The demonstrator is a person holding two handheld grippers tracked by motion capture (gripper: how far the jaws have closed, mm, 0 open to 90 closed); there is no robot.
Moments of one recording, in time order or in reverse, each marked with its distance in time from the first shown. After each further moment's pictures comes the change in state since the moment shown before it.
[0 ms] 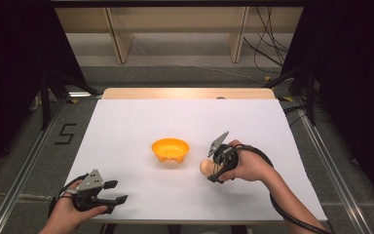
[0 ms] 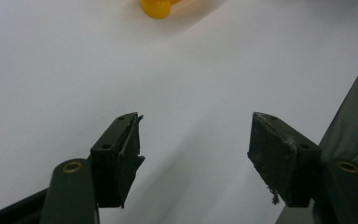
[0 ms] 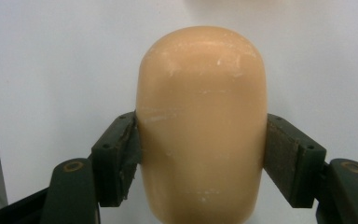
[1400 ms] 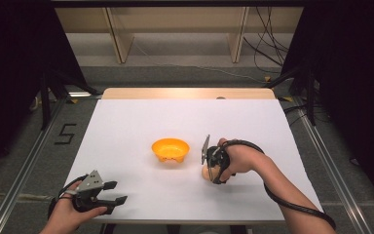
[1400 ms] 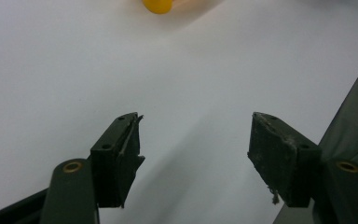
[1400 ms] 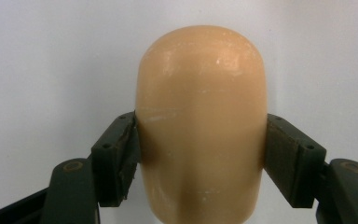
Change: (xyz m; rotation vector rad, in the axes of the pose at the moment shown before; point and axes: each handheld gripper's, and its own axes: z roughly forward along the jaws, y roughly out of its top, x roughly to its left) left arm -0.001 -0.002 0.000 0.006 0.007 -0.010; right arm -0.008 0.022 0.018 0.300 0.033 -0.269
